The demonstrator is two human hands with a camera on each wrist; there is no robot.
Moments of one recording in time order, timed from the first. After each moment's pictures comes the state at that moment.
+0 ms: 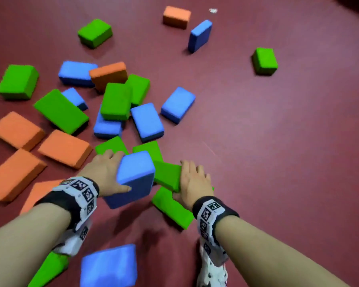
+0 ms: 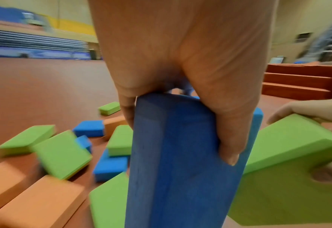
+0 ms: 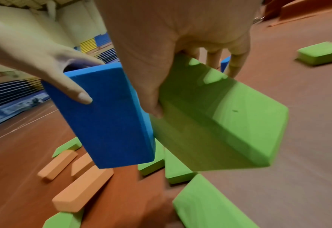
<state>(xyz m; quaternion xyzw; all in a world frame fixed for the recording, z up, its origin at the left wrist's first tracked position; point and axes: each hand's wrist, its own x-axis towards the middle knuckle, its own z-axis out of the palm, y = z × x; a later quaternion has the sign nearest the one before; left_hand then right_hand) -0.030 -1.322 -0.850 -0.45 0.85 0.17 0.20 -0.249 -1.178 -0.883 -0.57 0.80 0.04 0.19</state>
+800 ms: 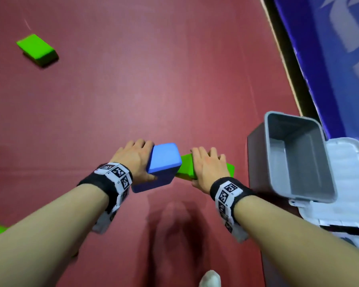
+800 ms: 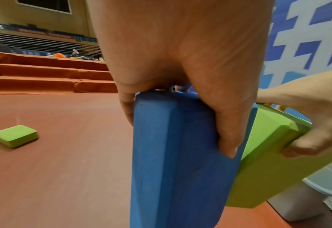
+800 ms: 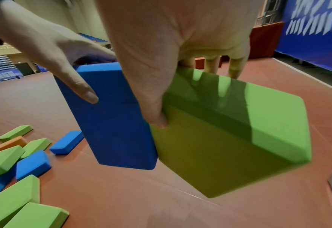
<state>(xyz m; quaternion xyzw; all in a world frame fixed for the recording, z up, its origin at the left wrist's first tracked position) -0.576 -0.829 -0.765 0.03 0.97 0.07 0.23 -0.604 -0.598 -0.783 -0.22 0.96 0.09 0.17</state>
